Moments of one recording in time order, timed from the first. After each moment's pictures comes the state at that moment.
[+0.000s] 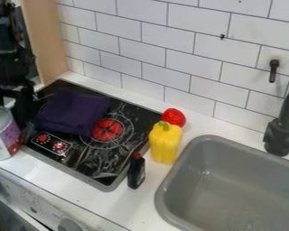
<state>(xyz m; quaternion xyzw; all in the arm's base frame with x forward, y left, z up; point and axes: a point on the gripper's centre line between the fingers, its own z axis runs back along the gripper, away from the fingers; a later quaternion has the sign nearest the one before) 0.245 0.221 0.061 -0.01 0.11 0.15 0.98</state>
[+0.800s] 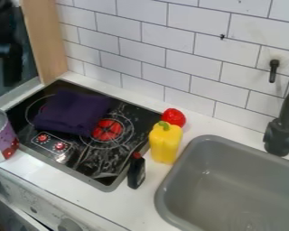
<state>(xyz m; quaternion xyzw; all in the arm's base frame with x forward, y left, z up) 0.257 0.208 0.137 0.05 0.04 0.14 0.99</state>
